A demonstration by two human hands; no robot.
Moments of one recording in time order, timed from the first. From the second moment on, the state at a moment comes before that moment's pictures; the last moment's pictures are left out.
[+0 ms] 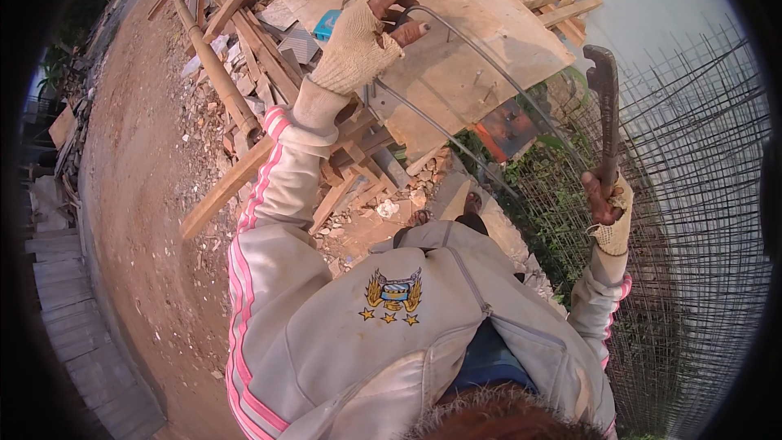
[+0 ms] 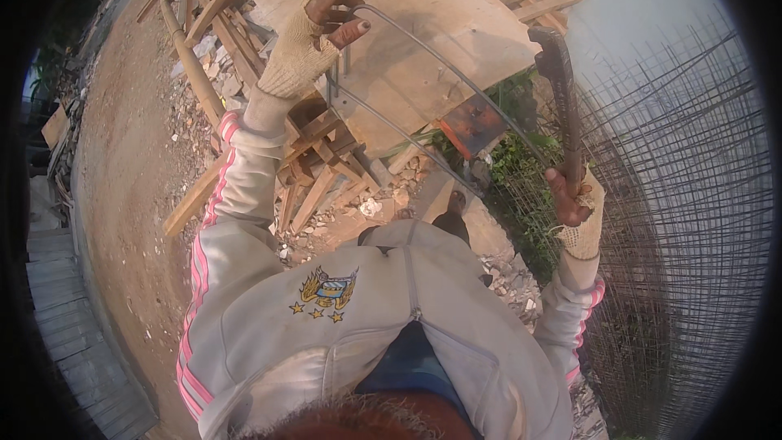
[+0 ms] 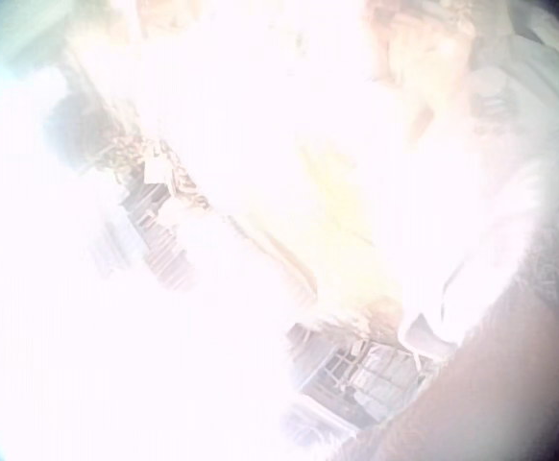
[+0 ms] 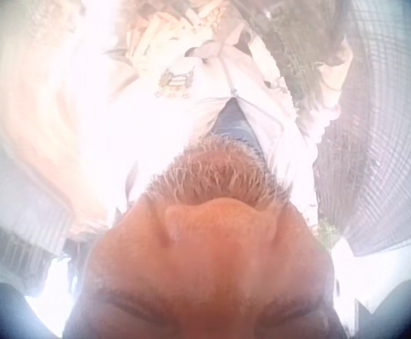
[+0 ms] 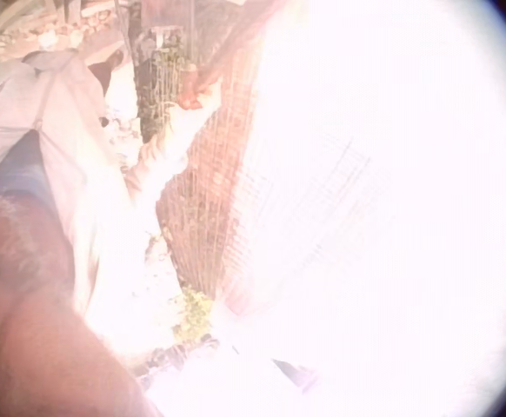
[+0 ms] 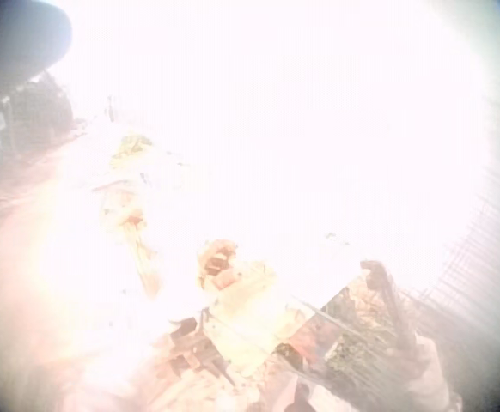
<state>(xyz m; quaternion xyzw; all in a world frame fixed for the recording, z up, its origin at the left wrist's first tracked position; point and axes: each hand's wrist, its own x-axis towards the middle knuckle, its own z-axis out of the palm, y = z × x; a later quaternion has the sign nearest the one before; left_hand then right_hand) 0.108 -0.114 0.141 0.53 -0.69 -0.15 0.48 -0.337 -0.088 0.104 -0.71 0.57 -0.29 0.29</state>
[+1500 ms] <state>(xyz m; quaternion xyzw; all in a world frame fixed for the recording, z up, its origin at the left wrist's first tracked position) 0.068 -0.213 0.001 0.72 -0.68 0.08 0.14 -0.358 -0.054 0.064 -0.51 0.69 -0.29 0.43</state>
